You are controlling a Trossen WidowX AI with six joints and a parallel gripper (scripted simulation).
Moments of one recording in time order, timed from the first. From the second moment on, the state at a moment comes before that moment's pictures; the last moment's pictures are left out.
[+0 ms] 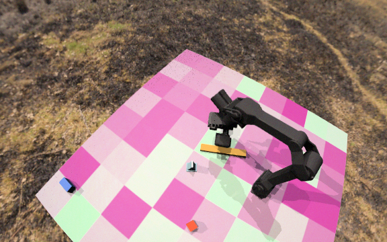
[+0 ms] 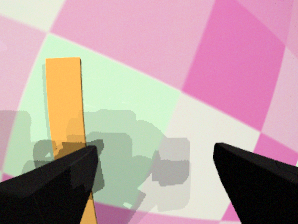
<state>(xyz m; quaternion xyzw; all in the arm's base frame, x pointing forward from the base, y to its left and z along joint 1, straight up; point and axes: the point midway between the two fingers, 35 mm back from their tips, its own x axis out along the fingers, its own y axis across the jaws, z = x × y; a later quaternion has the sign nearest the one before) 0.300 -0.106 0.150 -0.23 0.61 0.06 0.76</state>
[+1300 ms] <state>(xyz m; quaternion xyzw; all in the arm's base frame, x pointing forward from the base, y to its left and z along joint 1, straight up) 0.270 -0.065 0.062 -0.16 0.68 0.15 0.70</state>
